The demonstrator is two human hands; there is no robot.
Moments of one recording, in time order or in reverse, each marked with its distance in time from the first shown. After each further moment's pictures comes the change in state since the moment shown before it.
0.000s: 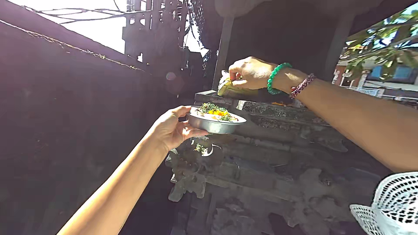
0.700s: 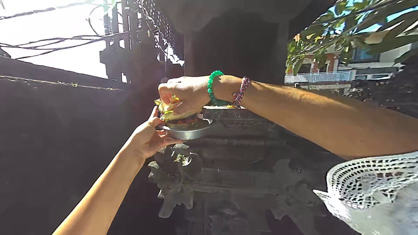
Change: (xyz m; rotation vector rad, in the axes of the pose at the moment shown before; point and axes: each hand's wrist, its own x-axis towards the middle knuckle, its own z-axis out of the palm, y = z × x) left_hand 0.027 -0.005 0.023 0.197 0.044 0.060; right_hand -0.015 -0.074 -0.034 0.174 -0.111 -0.300
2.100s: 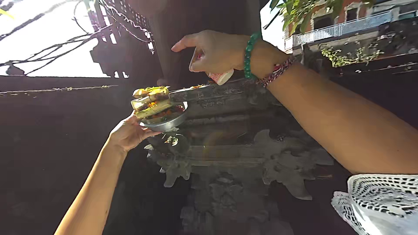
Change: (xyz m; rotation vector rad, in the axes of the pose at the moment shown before) left_hand -0.006 -0.025 -0.004 0.126 -0.059 0.072; right_hand -0.160 0.053 -0.009 0.390 0.368 0.433
